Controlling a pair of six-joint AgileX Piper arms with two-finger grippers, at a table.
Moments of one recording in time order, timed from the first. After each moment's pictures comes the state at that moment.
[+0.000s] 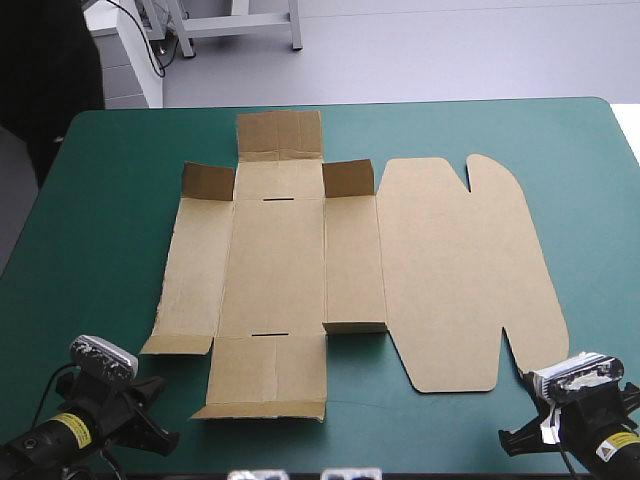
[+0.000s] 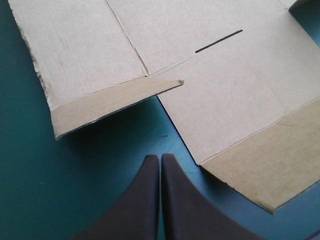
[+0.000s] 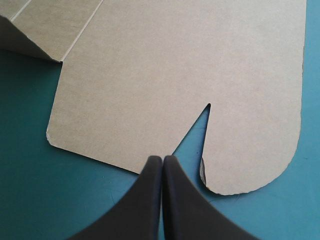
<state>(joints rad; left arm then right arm) -0.46 0.39 -0.49 -0.01 0.96 0.02 0.01 0.25 -0.50 0.28 1.01 -0.40</state>
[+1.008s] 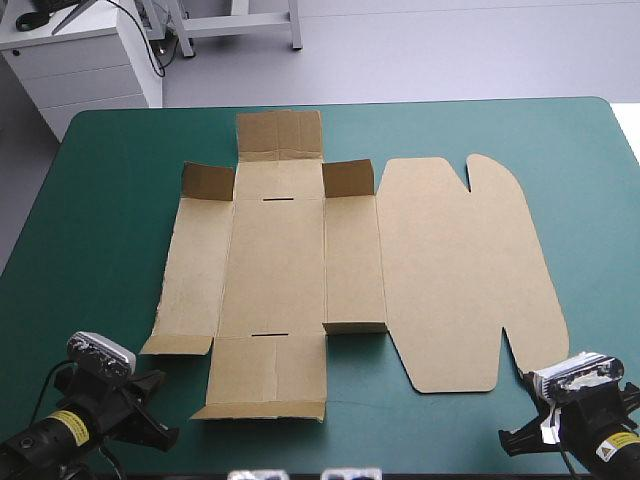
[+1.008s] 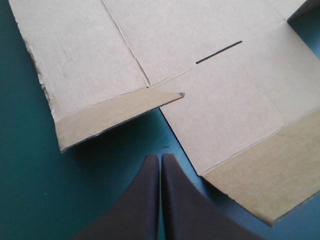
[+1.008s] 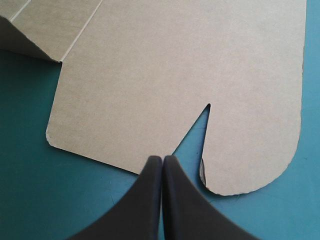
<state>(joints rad) -0.46 0.39 -0.50 0.00 0.93 0.02 0.01 0.25 -0.50 0.28 1.01 -0.40</state>
